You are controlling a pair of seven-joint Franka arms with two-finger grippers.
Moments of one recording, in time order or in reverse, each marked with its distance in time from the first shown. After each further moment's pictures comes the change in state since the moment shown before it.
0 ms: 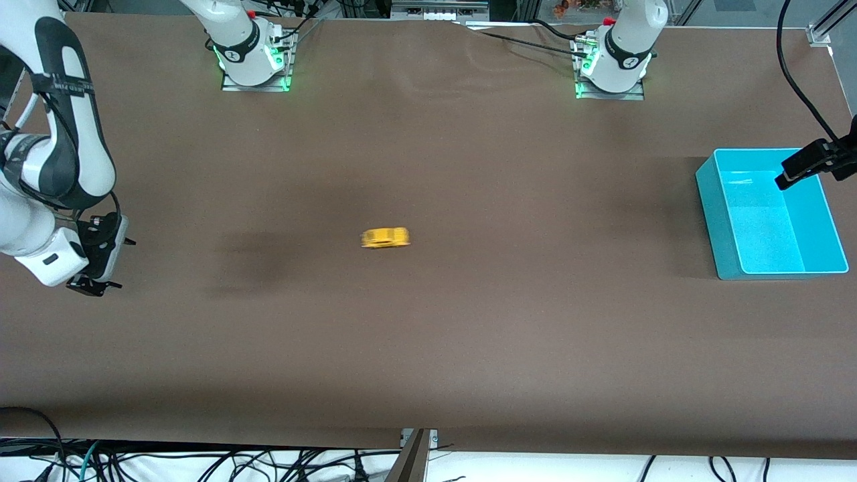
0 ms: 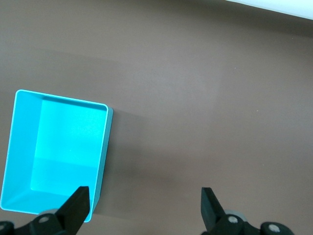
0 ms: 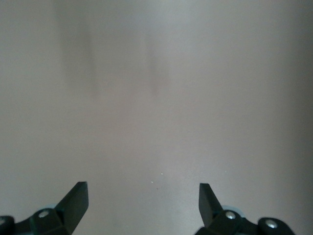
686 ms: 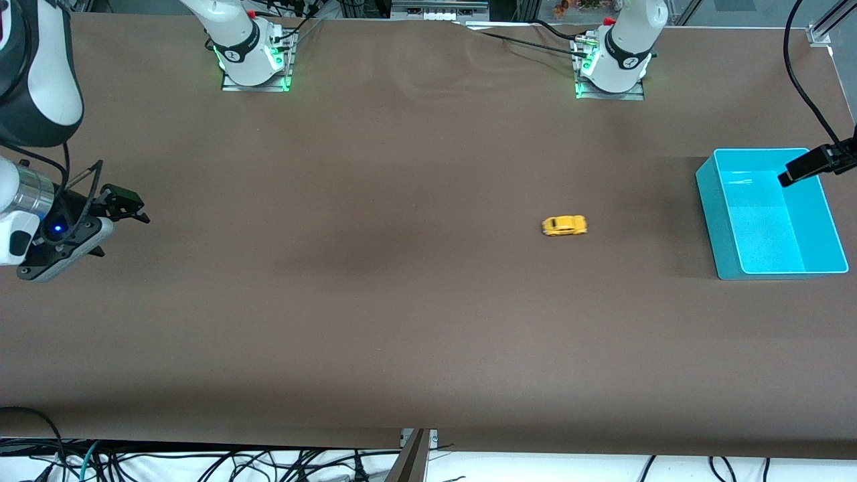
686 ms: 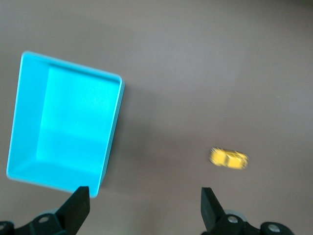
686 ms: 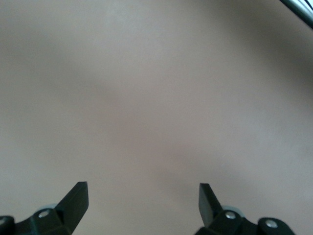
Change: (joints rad) left arm 0.044 0.028 0.012 0.001 0.000 -0.120 -0.046; right arm 0.008 -0.091 0.152 0.261 0.000 -0.433 0.990
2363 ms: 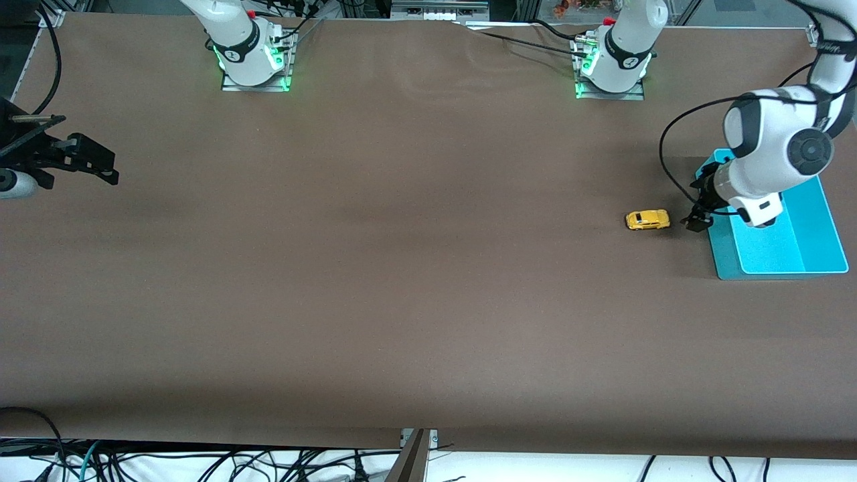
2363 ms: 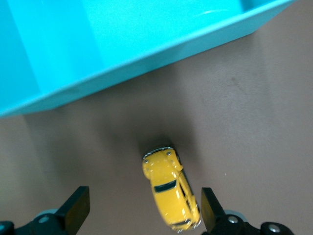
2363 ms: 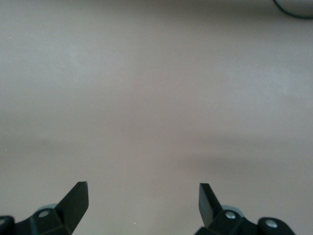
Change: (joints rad) left arm -0.015 0.144 -0.015 -0.709 0.071 0.791 -1.082; right arm -0.002 -0.153 0.041 0.065 -0.069 -0.169 0.535
